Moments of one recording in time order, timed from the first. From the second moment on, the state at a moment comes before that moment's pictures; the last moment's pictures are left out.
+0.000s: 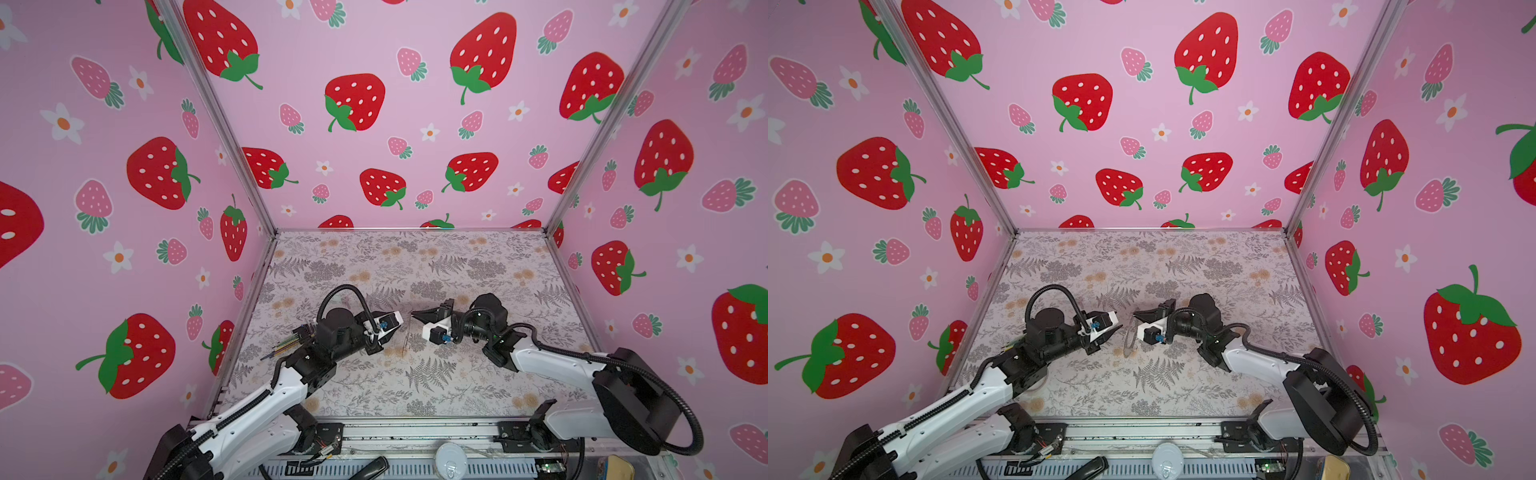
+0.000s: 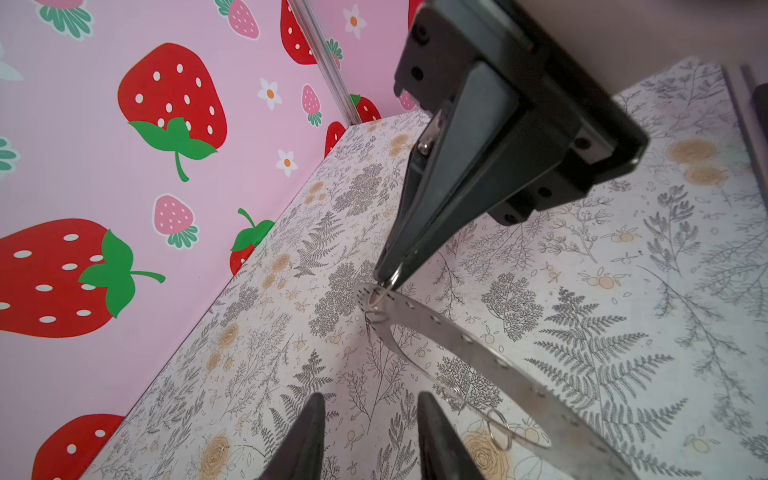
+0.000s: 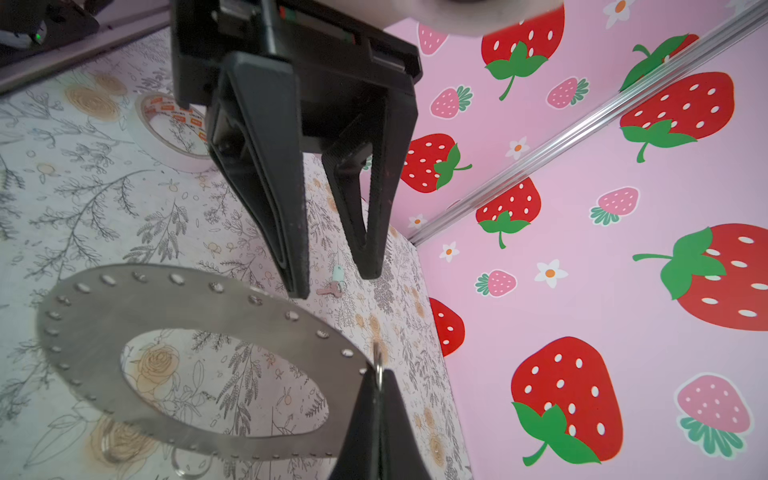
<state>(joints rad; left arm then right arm) -0.64 0.91 0.51 0.09 0.26 0.57 0.80 1.35 0.57 0.68 -0.61 -0.93</state>
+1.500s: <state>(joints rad) -0.64 0.93 0.53 0.15 0.39 0.45 0.79 1.39 0.63 0.69 -0.80 -0.59</state>
